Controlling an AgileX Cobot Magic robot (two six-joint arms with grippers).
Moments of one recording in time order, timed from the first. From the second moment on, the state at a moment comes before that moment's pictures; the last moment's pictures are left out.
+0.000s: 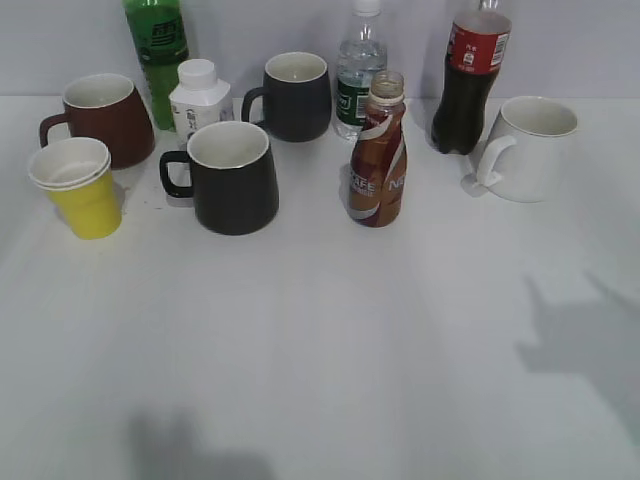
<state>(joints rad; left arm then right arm) -0.04 0.44 -0.34 -0.03 0.04 0.06 0.16 0.42 -0.50 0.12 0.36 -0.06</state>
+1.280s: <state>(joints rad) -0.18 1.58 -0.25 0.10 -0.95 -0.08 0.39 1.39 -0.50 0.09 -0.54 -0.03</state>
